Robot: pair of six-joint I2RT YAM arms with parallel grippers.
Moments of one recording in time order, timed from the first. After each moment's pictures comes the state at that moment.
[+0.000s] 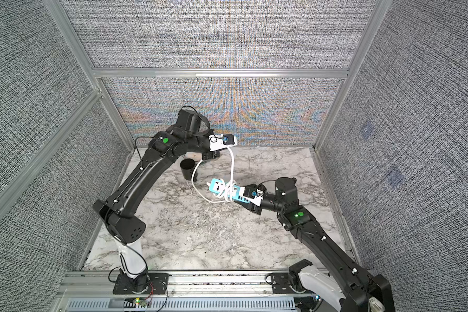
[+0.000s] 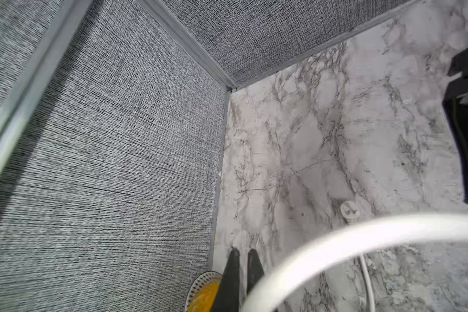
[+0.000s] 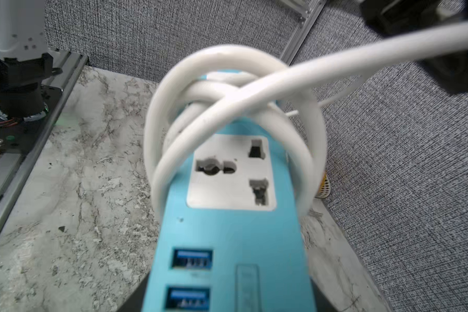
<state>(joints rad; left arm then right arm) -0.62 1.93 2.24 -0.92 0.42 0.95 0.41 0.97 0.69 0.02 -0.72 -0.62</state>
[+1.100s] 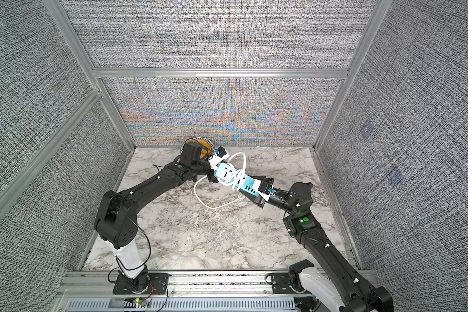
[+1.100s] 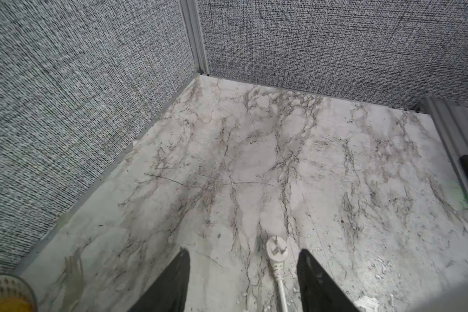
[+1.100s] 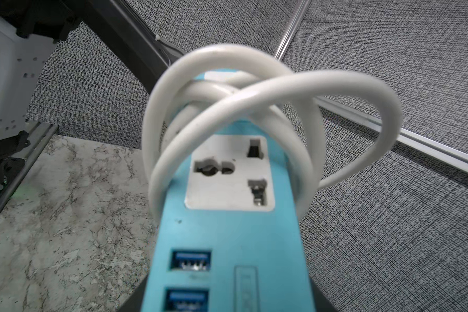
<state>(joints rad) -0.55 1.83 1.43 -0.18 0.66 0.38 0.32 0.92 0.62 0.45 -0.76 -0.35</state>
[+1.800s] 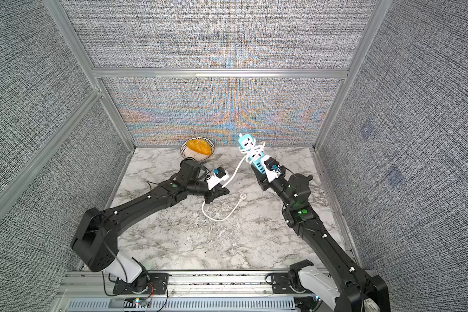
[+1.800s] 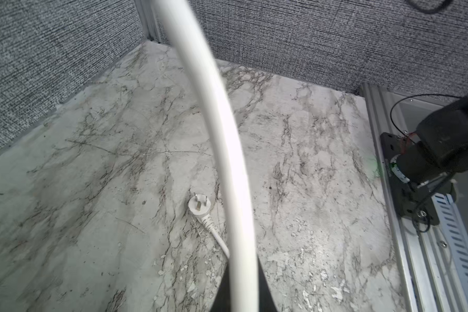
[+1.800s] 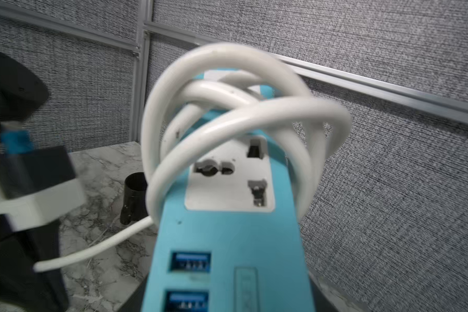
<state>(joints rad) -0.69 1.55 1.14 -0.23 0.63 0.33 0.29 1.03 0.72 0.36 -0.23 -0.25</state>
